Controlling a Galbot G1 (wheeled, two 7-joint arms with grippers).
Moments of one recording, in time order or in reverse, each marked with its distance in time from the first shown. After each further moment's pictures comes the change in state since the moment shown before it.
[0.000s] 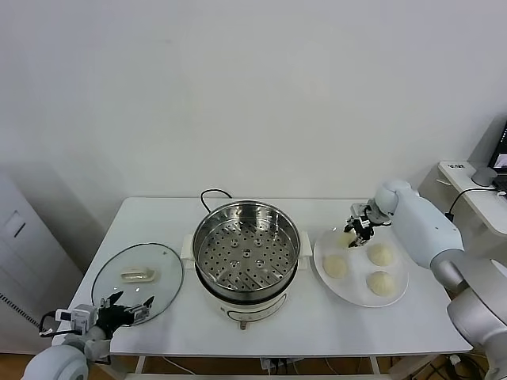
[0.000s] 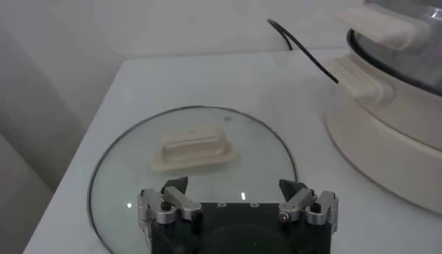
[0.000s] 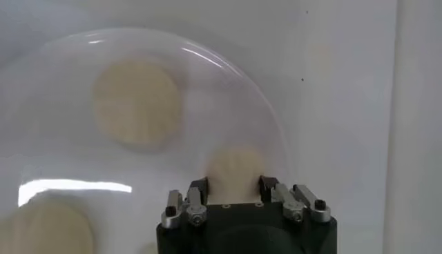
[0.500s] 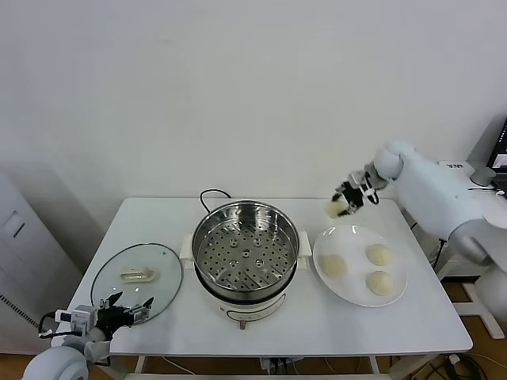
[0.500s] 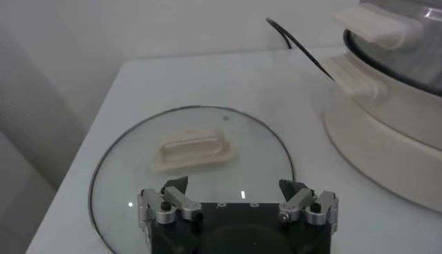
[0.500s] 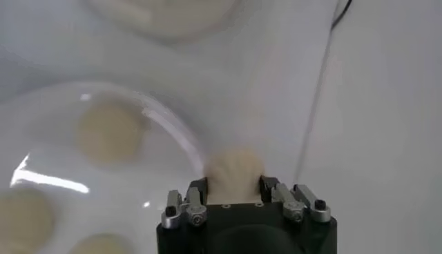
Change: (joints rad) left arm 0.016 0.008 -0.010 -0.018 0.003 0.004 -0.007; right arm 0.250 -0.051 -0.238 0.221 0.255 0.120 -0.068
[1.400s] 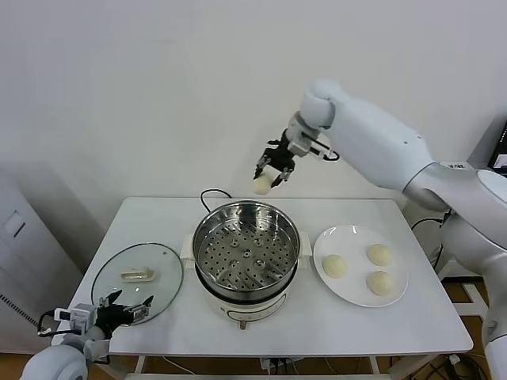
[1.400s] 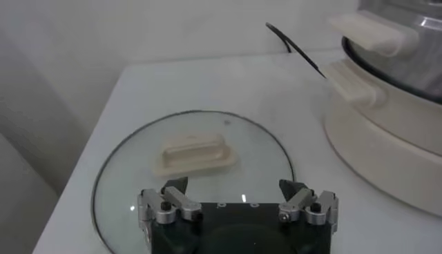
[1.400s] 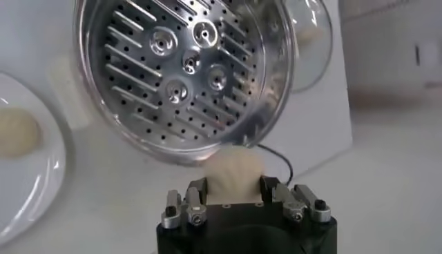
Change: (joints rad) left arm -0.001 0.003 -0.007 -0.004 -0.007 0.004 -0.004; right arm 0.168 0.249 -0.104 0.148 -0.016 0.442 -0.077
